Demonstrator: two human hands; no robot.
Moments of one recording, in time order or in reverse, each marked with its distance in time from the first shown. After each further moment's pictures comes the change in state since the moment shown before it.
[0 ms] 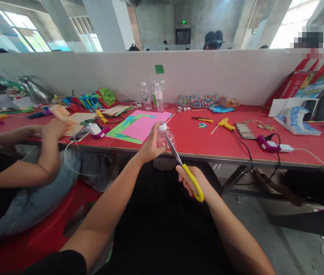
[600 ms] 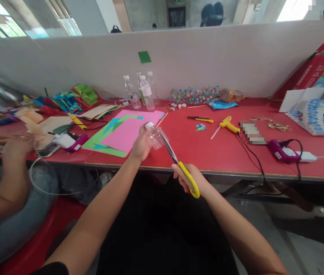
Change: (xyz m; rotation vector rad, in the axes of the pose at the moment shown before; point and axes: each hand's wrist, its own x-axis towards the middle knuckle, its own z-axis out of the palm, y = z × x) left_hand 0.062 -0.102 0.020 -0.780 0.385 -0.505; right_hand 0.100 0.014 -0.048 0.030 -0.050 0.008
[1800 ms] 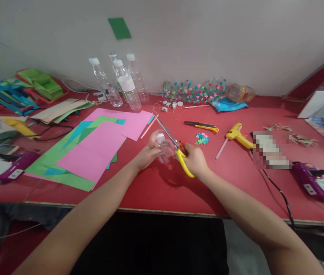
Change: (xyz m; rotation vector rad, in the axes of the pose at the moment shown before) left_hand 0.088 -0.071 -0.008 0.025 -0.314 -0.313; right_hand 0.173 0.030 -0.084 -0.330 0.428 -0.181
